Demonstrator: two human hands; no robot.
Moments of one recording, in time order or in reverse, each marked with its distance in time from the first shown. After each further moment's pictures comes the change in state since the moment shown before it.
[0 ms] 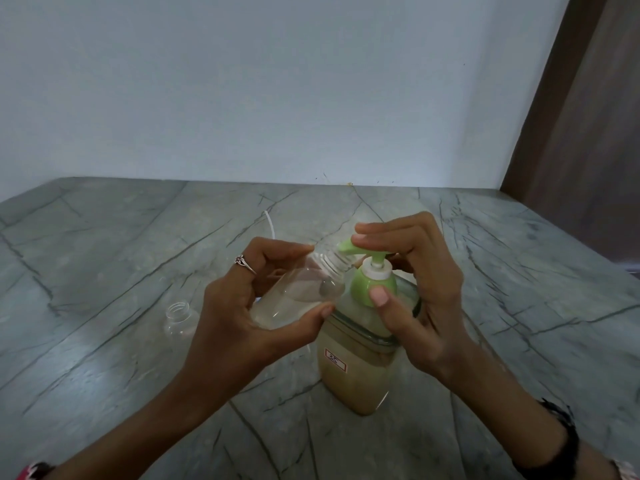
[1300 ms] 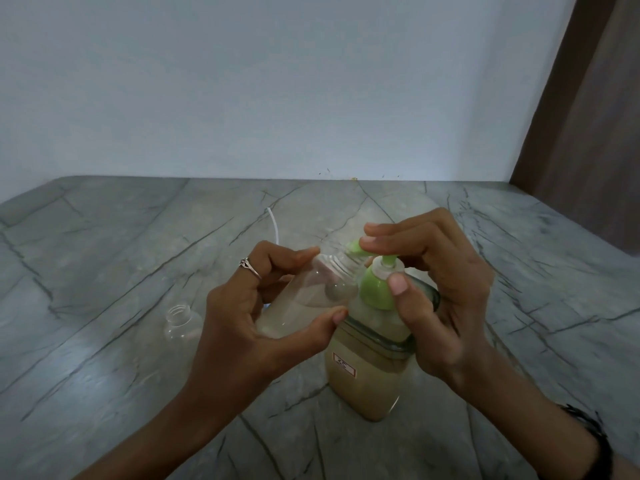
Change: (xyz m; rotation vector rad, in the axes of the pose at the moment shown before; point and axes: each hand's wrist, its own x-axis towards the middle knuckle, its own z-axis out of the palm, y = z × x) left_hand -0.001 0.004 0.005 -0.099 0.012 -0.035; right_hand 0.002 -0.002 0.003 -0.009 0.090 -0.006
